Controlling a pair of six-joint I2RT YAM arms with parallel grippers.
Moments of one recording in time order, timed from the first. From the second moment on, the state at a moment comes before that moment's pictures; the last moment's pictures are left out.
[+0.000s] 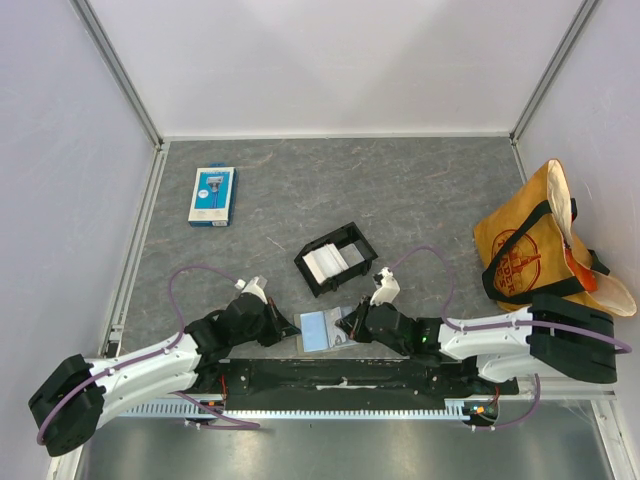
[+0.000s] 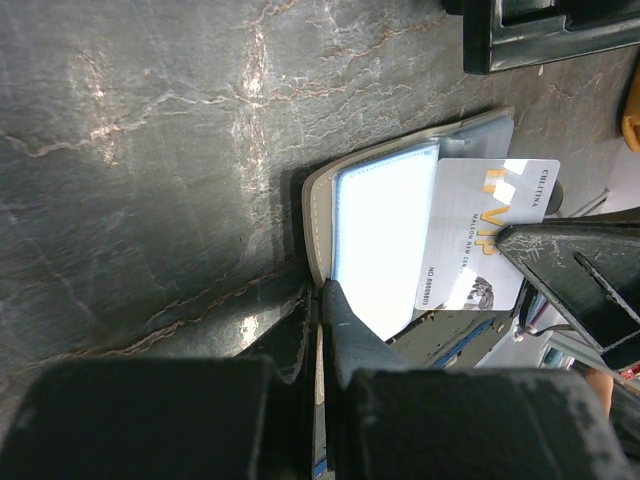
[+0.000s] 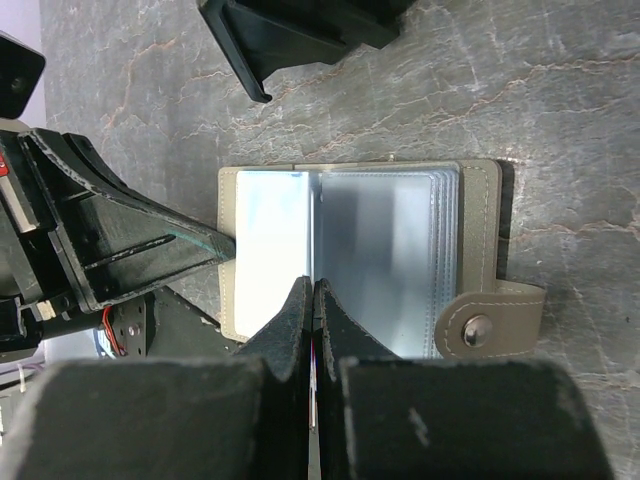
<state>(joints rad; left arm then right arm) -0.86 0.75 0.08 -0.04 0.05 -1.18 1.27 1.27 0.31 0.36 0.40 1.19</state>
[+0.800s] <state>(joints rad) -0.86 0.75 0.08 -0.05 0.05 -1.18 1.27 1.32 0.30 0.43 0.40 1.20</state>
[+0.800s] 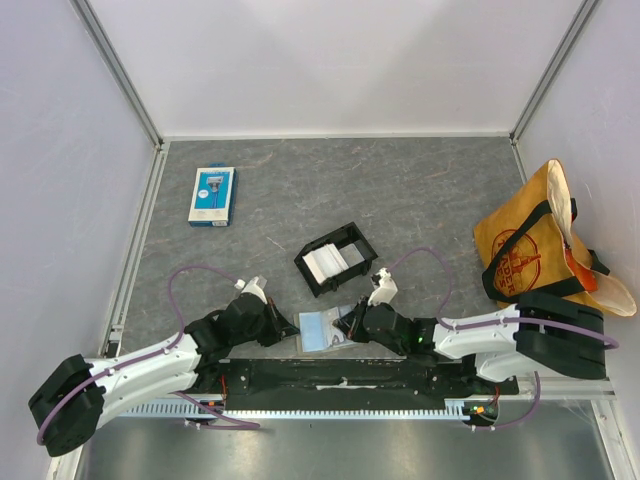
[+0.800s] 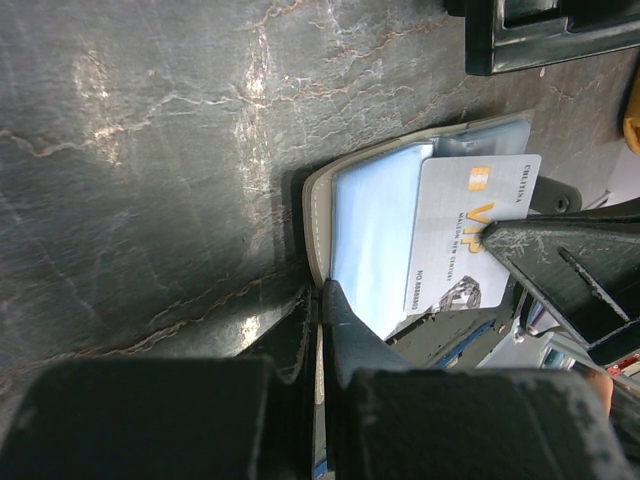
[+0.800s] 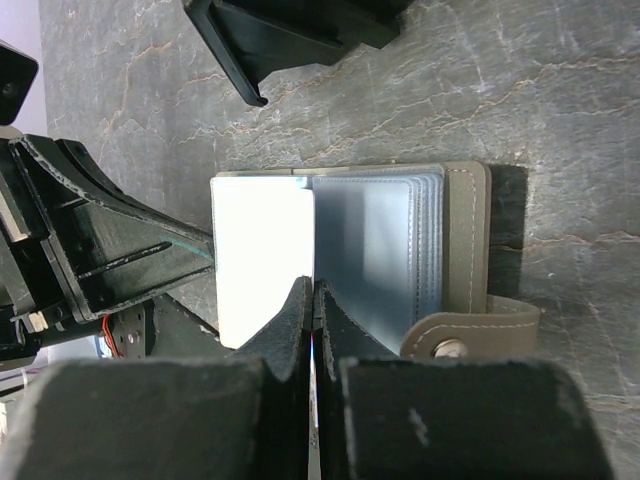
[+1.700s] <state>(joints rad) -0.86 0.75 0.08 -0.05 0.05 -1.19 1.24 1.44 0.30 0.57 0.34 1.23</state>
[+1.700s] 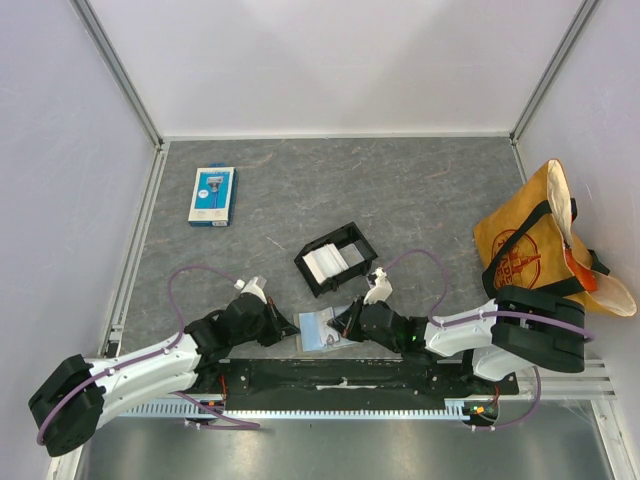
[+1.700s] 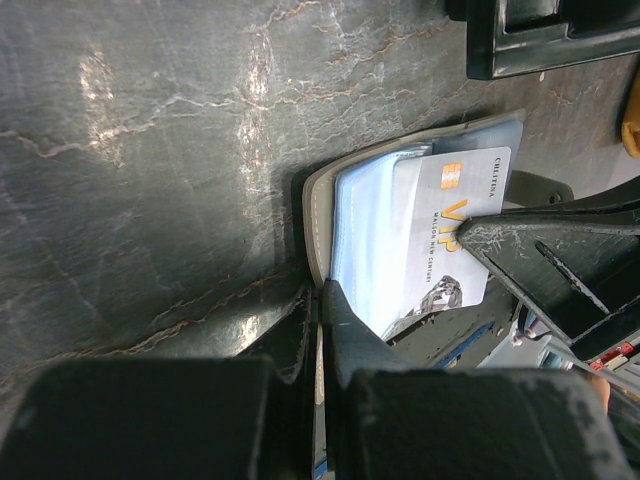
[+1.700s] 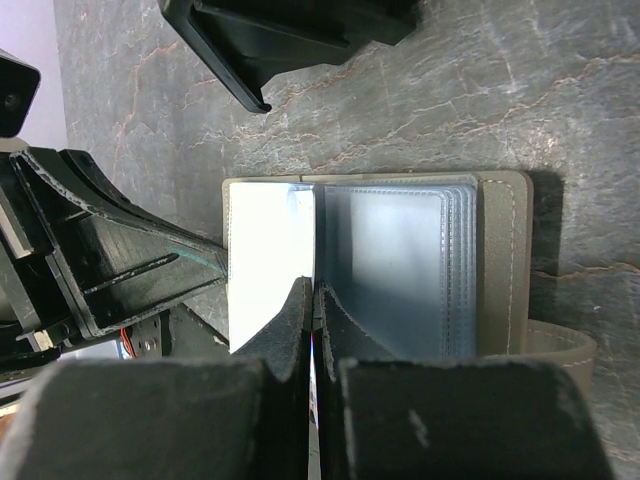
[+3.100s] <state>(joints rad) -0.86 0.71 0.08 -0.07 0.03 -1.21 1.25 1.44 0.53 0.17 0.33 1.10</state>
